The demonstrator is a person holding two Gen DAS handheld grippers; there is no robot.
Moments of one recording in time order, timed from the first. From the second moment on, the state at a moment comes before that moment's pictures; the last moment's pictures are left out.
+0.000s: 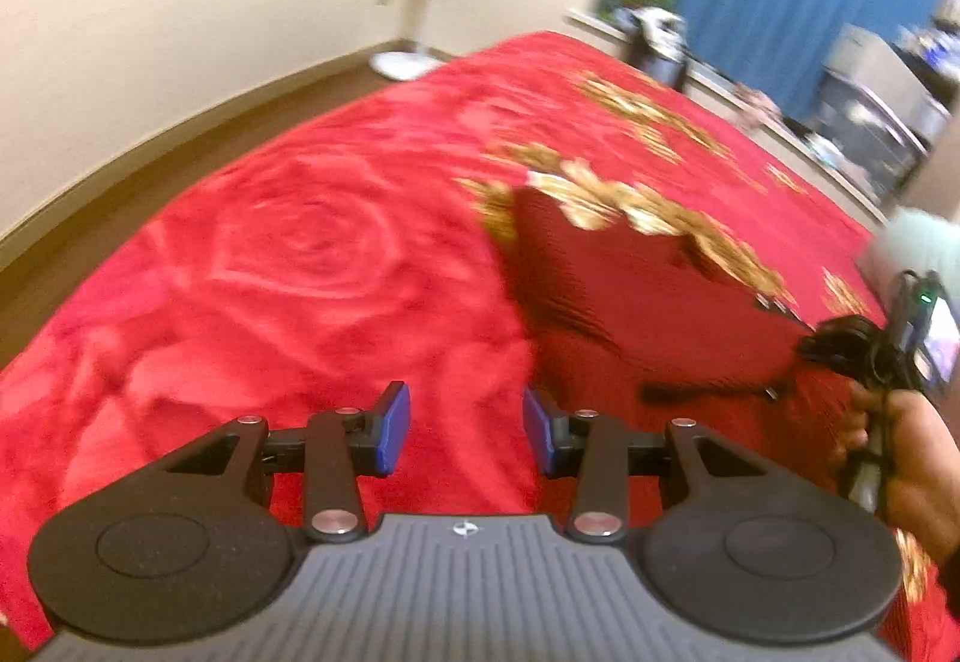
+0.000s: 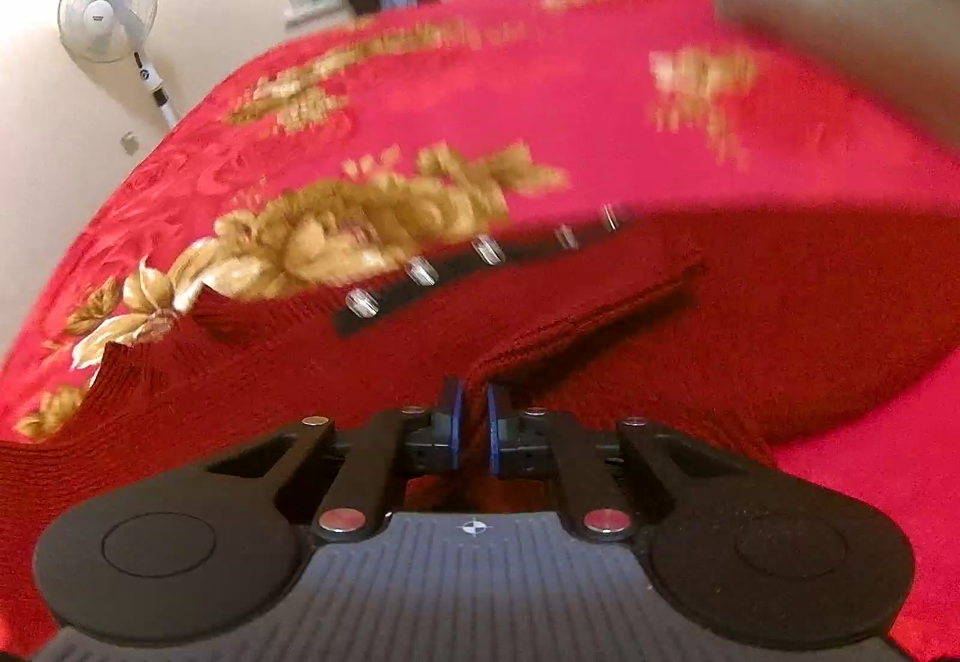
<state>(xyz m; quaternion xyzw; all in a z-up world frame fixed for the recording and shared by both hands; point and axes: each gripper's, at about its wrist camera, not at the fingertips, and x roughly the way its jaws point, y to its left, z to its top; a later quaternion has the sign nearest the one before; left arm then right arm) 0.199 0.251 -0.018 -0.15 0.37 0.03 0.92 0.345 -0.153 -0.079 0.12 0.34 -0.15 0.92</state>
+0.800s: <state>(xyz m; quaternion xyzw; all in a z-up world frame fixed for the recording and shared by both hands) 0.201 0.345 -0.066 -0.40 0.41 0.06 0.82 0.121 -0.255 -0.005 0.10 0.34 0.09 0.93</state>
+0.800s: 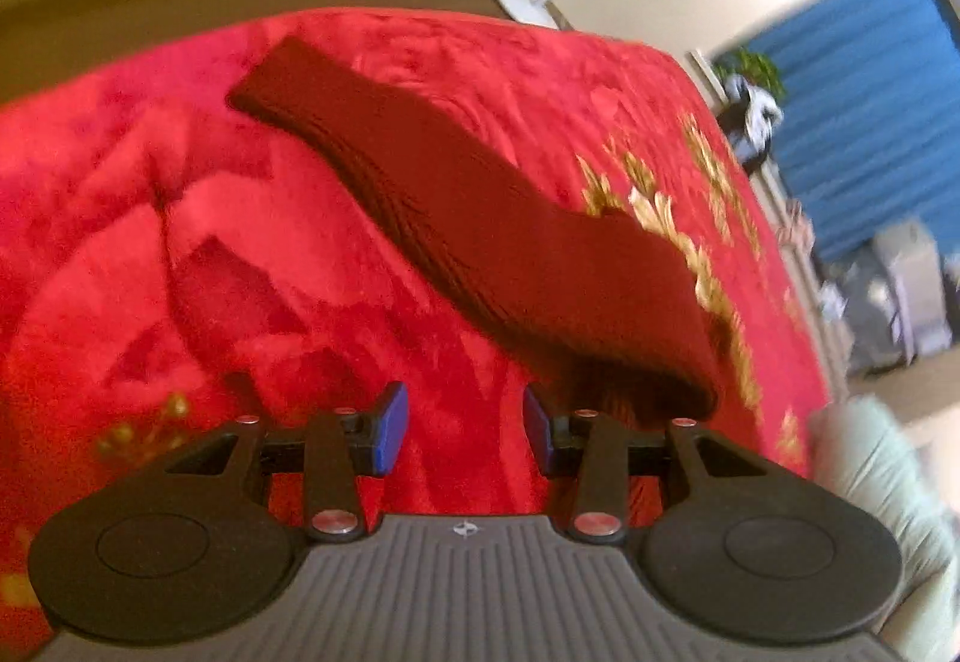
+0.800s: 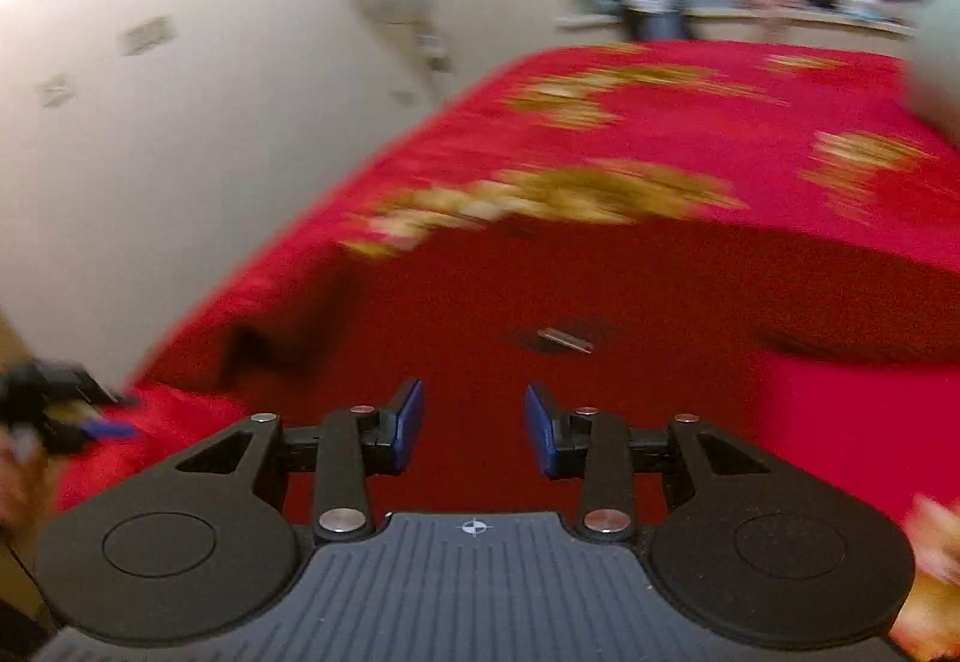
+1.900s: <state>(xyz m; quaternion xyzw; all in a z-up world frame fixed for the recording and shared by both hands) 0.169 0.253 -0.034 -0.19 0.44 -0.01 0.88 0.032 -0.328 -0.101 0.08 0.40 -0.03 0.91</state>
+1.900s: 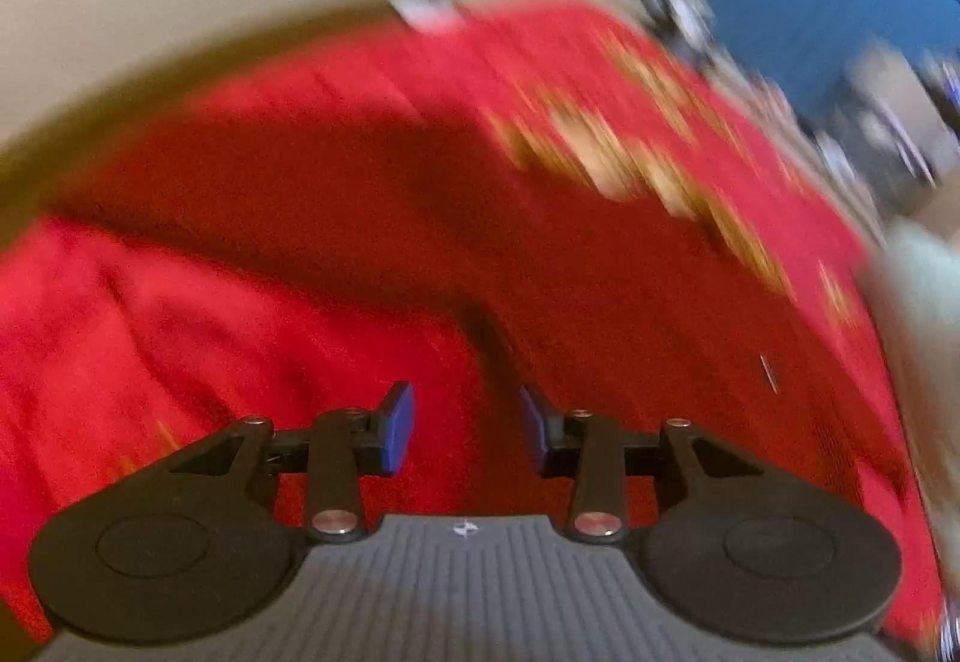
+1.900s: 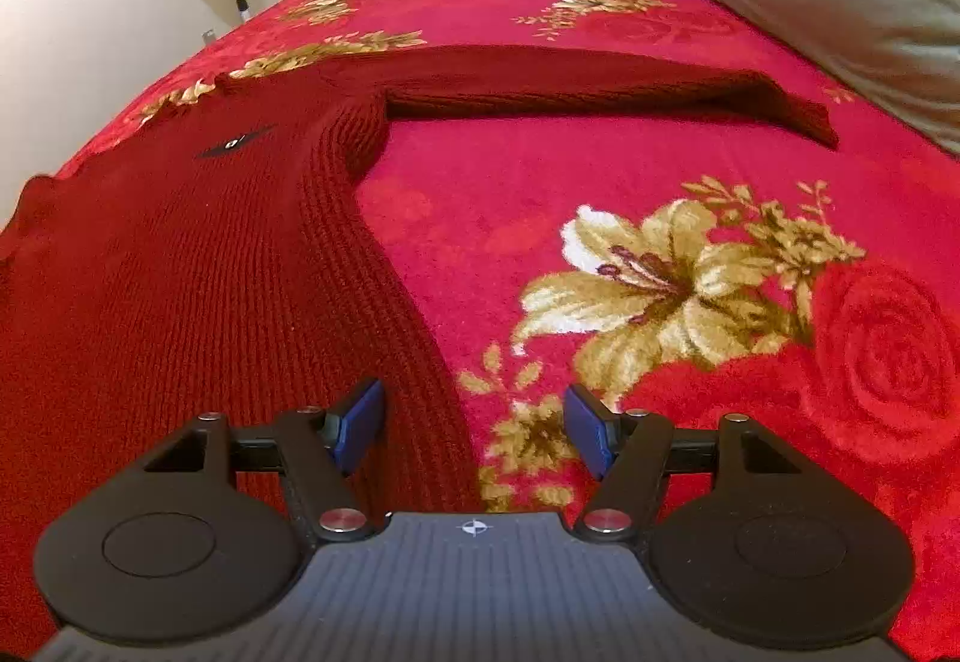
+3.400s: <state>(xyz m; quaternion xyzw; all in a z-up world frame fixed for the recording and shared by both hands) 0.116 0.216 -0.041 -0.04 0.41 0.01 0.91 0.023 -0.343 -0.084 0.33 0.34 0.13 0.87</state>
